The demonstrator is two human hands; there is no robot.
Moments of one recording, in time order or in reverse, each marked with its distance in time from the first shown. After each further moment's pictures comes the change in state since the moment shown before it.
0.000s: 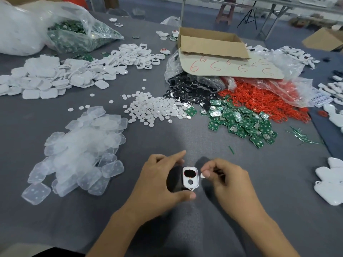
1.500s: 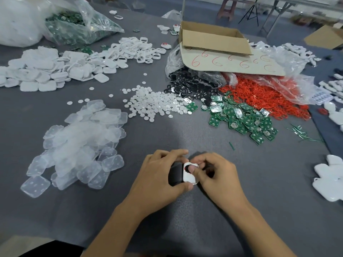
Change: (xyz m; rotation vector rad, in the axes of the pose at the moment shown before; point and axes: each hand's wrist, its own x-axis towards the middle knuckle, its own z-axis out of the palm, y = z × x) left_hand 0.003 -0.002 0.008 0.106 0.064 0.075; right_hand 0.009 0.004 0.029 0.115 0.034 -0.062
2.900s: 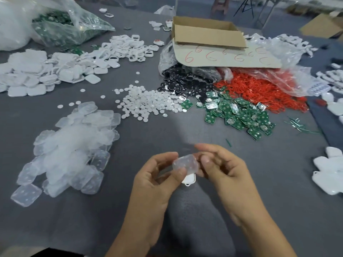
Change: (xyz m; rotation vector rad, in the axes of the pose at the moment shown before) left_hand -0.021 0.055 -0.005 -1.200 0.281 -0.386; right_hand -0.014 -0.033 -0.025 0.755 -0.063 0.193
